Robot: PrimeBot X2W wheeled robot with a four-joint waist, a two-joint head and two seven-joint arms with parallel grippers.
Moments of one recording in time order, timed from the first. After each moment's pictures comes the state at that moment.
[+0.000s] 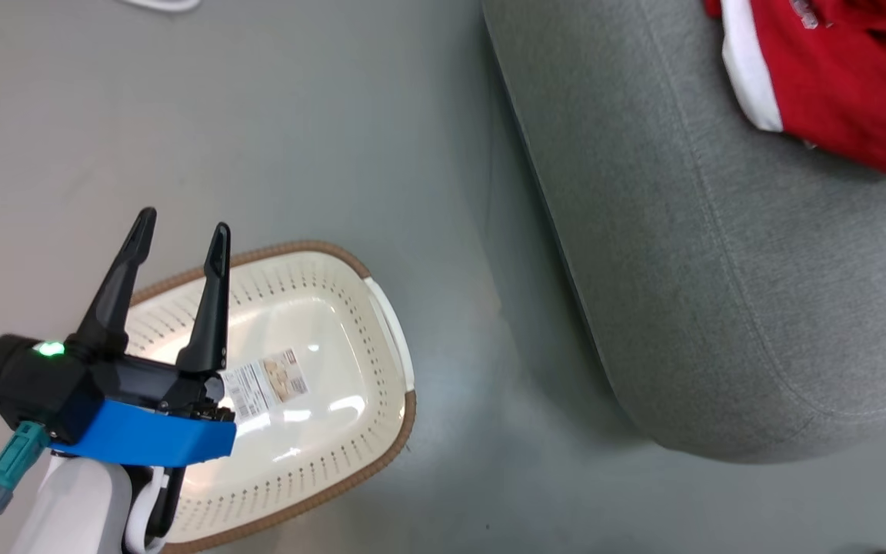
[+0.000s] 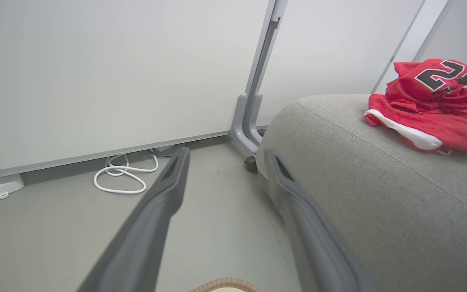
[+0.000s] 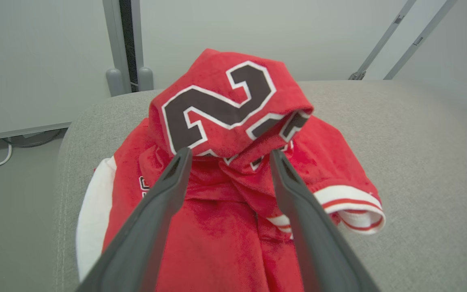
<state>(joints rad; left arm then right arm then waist) -0.23 0.35 -0.23 -0.01 -0.35 -0.11 -0.25 -0.97 -0.28 -0.28 0.80 0.01 0.13 -0.03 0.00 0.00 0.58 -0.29</state>
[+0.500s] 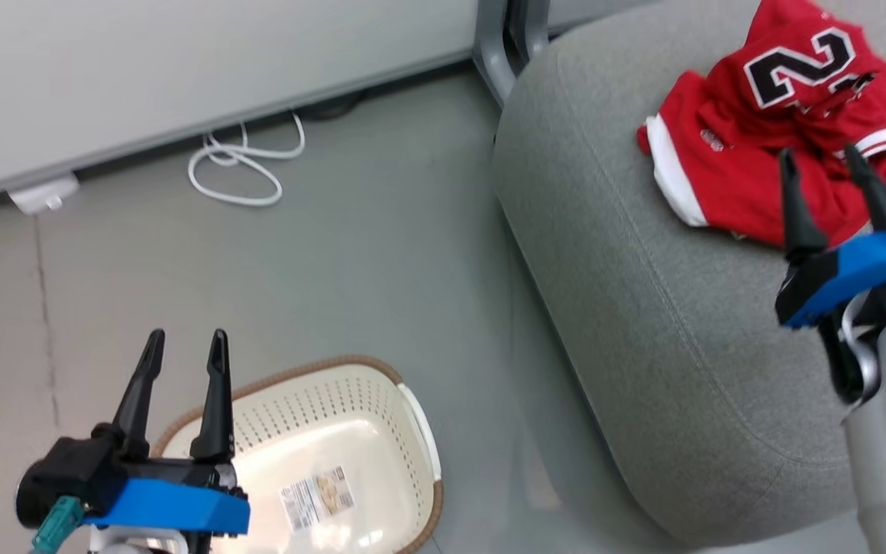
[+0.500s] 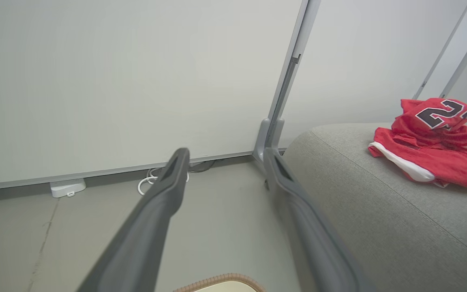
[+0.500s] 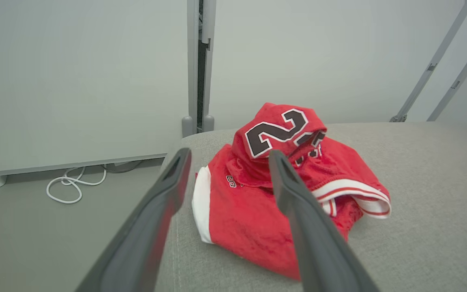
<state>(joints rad) -0.06 0.21 -0.13 0.12 -0.35 -0.10 -0.26 -0.61 -0.20 -0.11 0.55 0.08 0.13 -0.08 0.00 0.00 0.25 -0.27</state>
